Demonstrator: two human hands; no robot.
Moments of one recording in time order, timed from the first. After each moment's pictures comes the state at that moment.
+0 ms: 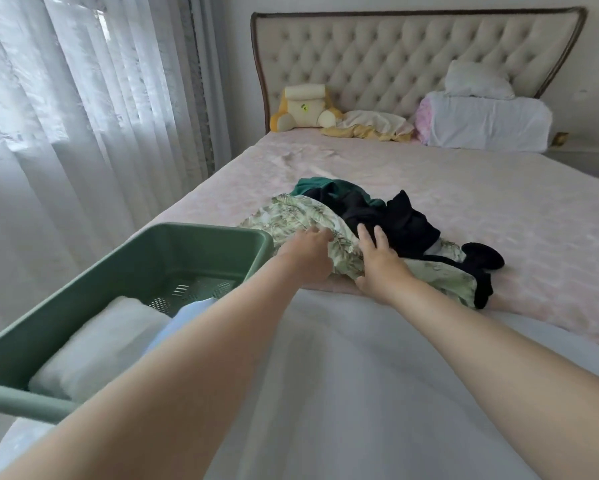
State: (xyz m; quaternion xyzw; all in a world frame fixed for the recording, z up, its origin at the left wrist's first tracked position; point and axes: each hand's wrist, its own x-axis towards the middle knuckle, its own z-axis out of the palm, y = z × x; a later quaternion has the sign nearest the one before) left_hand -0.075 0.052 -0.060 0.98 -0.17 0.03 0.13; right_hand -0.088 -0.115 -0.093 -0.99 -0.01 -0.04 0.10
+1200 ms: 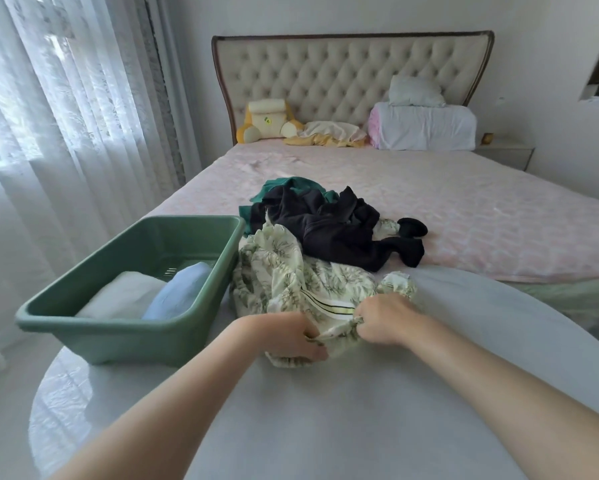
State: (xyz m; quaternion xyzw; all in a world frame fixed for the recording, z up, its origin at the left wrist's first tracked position) left_hand -0.288 0.055 -0.102 0.92 -0.27 -0.25 0.10; right_hand -0.303 -0.152 -0.104 -0.99 -0.05 0.11 -0.02
